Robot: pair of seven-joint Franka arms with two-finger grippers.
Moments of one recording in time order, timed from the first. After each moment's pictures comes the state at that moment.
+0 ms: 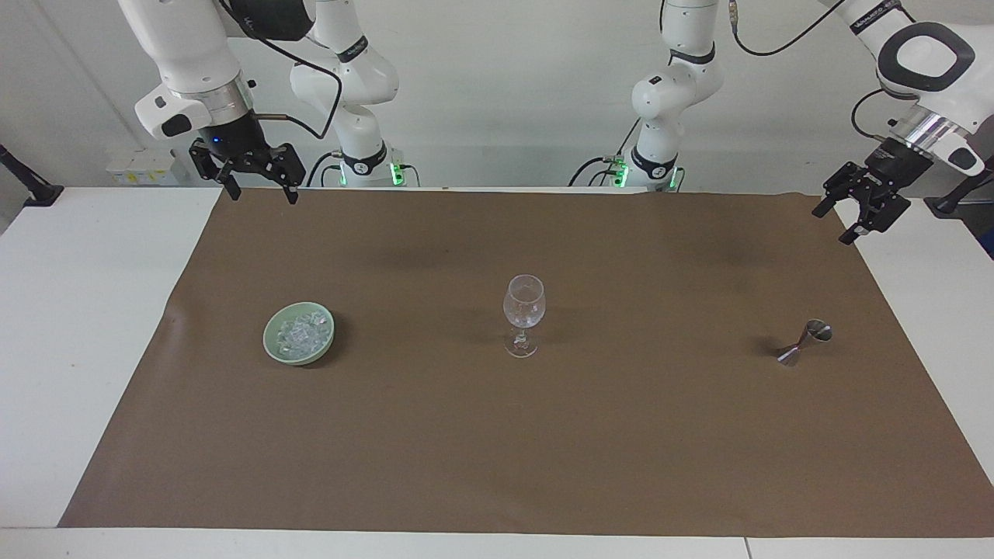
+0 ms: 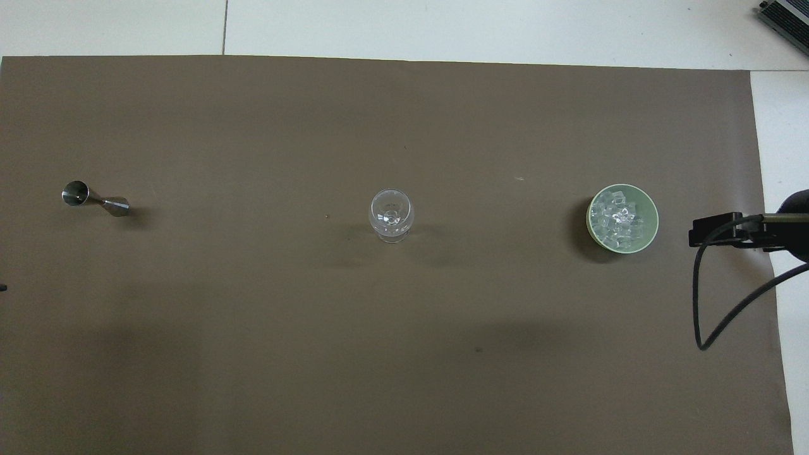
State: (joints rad) left arm 0.51 -0.18 -0.05 -2.09 -0.59 1.89 -0.77; right arm 0.04 -0.14 -0.04 -1.76 -0.02 1.62 0.08
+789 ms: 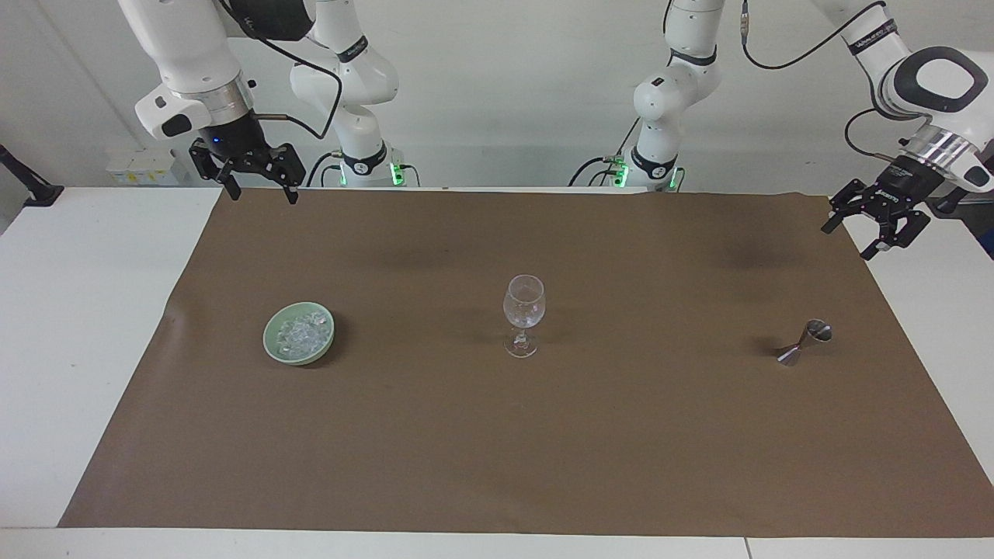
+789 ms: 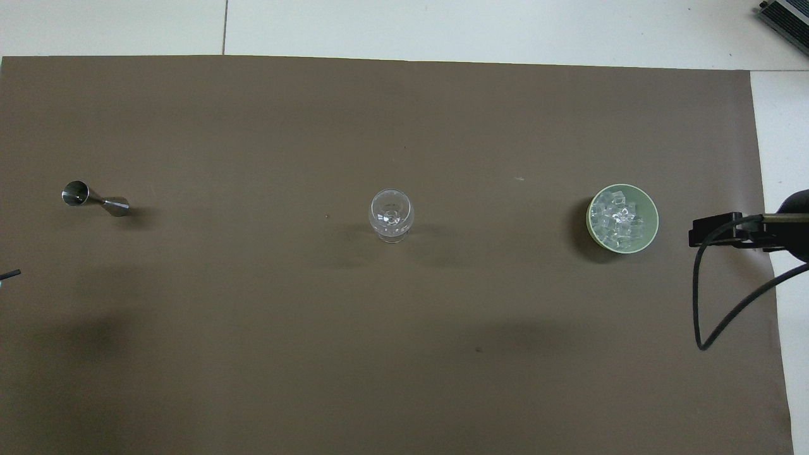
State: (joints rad) left arm 0.61 -0.07 -0.05 -2.14 -0.86 1.96 -0.78; right arm 0.04 -0.14 -0.04 -1.76 -0.02 1.62 0.08
